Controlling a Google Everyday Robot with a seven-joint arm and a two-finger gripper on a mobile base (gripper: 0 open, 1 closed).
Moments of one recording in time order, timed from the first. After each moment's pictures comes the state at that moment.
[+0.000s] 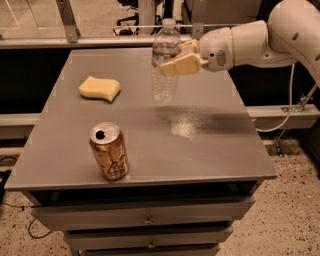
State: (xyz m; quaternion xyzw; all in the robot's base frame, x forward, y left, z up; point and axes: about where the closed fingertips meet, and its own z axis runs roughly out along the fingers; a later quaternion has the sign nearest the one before) arm 0.619 -0.037 0.964 -0.49 0.64 0.38 0.46
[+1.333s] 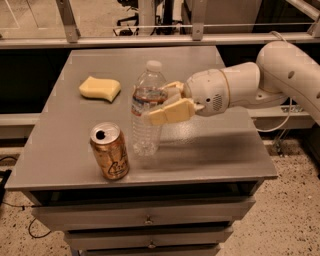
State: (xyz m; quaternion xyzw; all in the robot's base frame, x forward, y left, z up) arm 0.479 0.003 0.936 -0.53 0.56 0.51 0.39
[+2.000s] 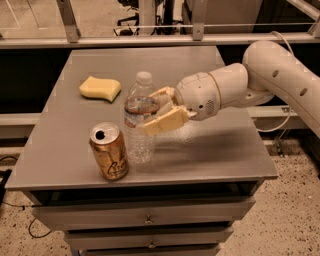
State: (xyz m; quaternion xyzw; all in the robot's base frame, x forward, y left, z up) arm 0.464 0.020 0.925 -0.59 0.51 0.50 0.37
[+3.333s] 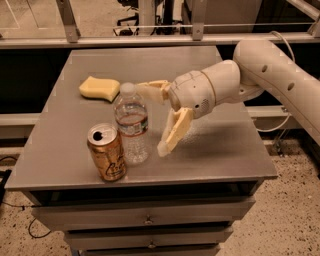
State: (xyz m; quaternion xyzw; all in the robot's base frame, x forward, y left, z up) arm 0.458 0.028 0.925 -0.63 0.47 0.51 0.36
